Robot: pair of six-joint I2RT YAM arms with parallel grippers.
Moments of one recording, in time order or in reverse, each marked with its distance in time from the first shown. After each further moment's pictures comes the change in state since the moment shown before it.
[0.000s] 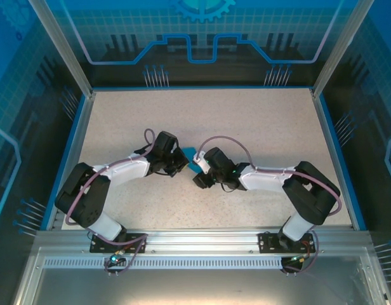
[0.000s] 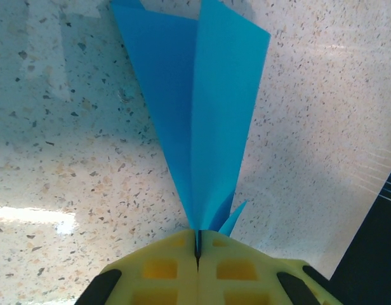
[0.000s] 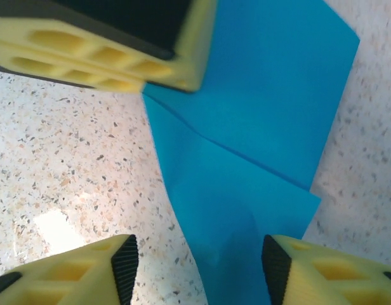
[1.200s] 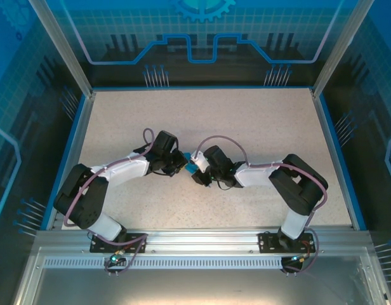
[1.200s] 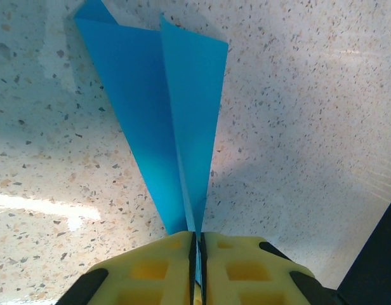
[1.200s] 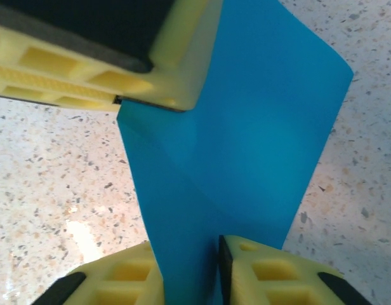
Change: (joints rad) left arm 0.000 -0.016 0.014 -0.069 -0.026 0.002; right arm -0.056 0.124 0.010 0.143 -0.176 -0.015
